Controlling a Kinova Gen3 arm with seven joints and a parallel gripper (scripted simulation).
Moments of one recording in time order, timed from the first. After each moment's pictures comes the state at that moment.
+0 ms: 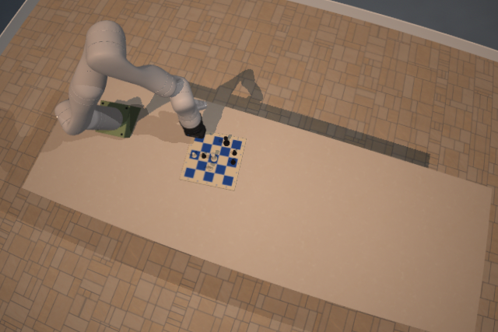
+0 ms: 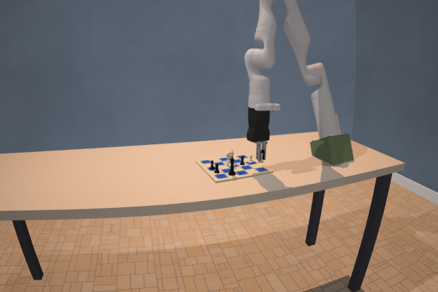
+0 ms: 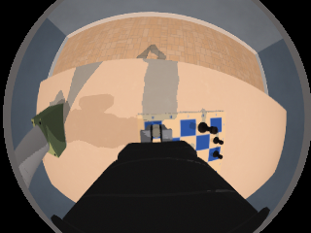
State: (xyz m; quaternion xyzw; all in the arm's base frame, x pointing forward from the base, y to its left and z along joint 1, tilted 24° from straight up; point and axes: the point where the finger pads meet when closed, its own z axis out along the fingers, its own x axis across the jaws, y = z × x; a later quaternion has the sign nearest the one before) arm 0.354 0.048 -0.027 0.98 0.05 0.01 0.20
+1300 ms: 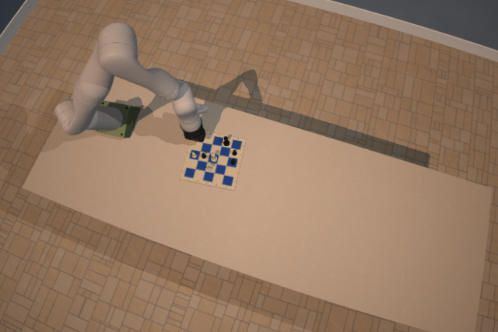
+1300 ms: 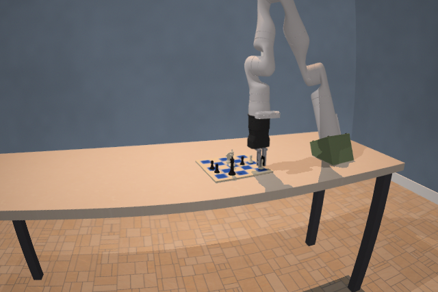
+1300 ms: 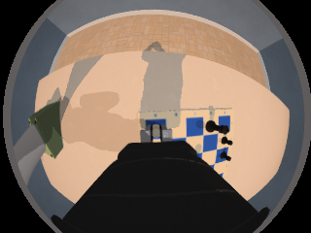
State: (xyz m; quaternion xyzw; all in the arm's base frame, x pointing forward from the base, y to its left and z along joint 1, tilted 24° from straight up) arm 0.350 0.033 -0.049 0.98 0.04 0.01 0.21
